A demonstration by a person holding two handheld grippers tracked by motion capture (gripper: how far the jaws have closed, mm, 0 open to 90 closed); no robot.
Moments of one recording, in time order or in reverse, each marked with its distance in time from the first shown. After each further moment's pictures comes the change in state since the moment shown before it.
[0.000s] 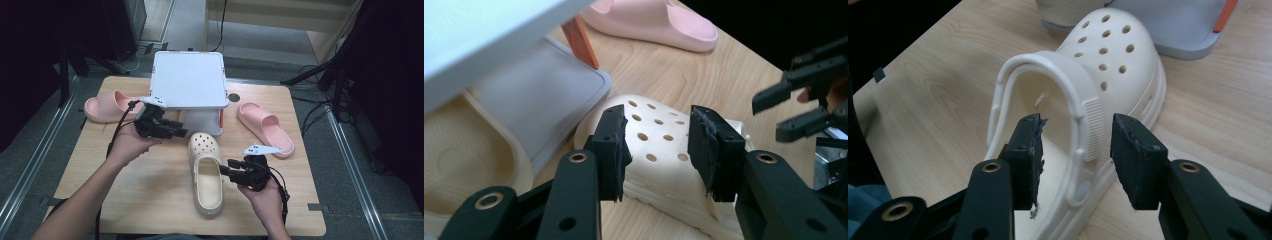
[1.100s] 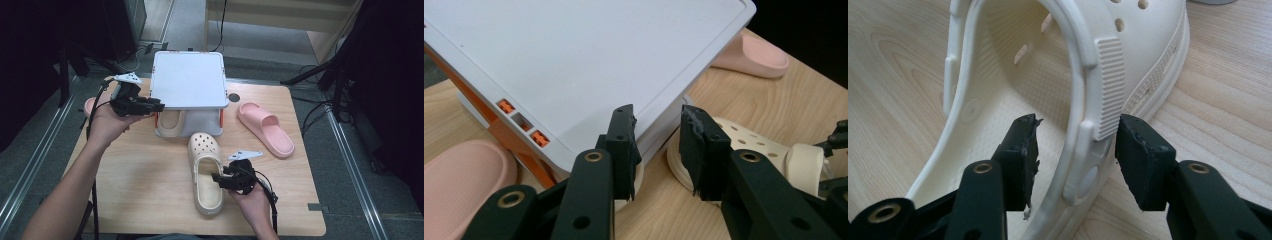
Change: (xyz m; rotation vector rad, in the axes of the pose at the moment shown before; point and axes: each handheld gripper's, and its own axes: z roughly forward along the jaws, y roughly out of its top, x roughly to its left) left arm 0.045 0.017 -0.050 -0.067 0.197 -0.024; right arm 0.004 -0.016 0.041 0.124 -0.078 -0.025
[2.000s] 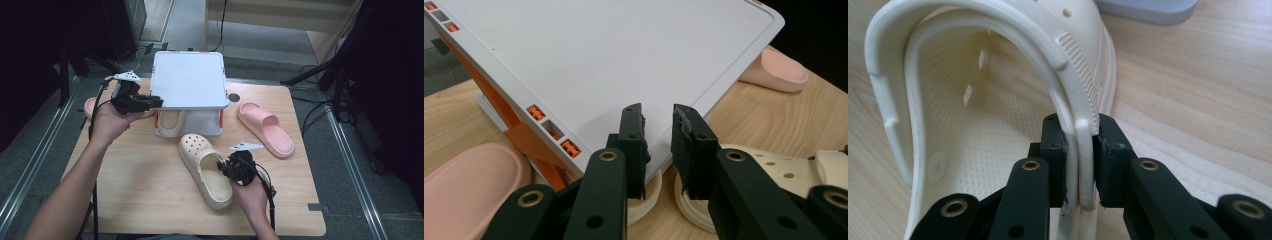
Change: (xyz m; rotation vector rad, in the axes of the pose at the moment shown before) left arm 0.009 -0.004 0.008 -0.039 0.036 -0.017; right arm -0.010 0.018 0.004 -0.020 -0.086 0.074
